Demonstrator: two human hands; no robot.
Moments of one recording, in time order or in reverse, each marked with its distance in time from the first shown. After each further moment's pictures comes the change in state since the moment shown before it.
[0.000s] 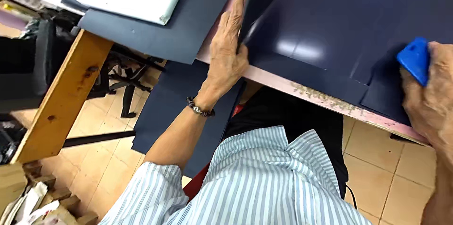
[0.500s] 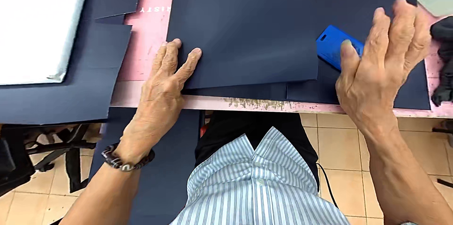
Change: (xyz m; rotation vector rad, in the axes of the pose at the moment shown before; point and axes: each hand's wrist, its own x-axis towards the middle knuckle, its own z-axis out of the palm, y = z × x) left_hand 0.009 0.014 -0.005 0.167 -0.548 0.242; right_hand -0.015 -0.031 -0.034 -0.102 0.308 0.141
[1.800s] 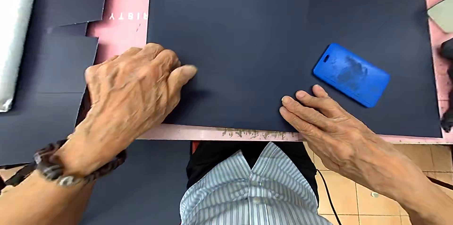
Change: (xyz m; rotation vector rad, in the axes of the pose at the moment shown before) left_hand 0.056 -0.015 -0.017 0.142 -0.049 0.017; right_hand -0.011 -0.010 -0.005 0.366 -0.436 -0.630
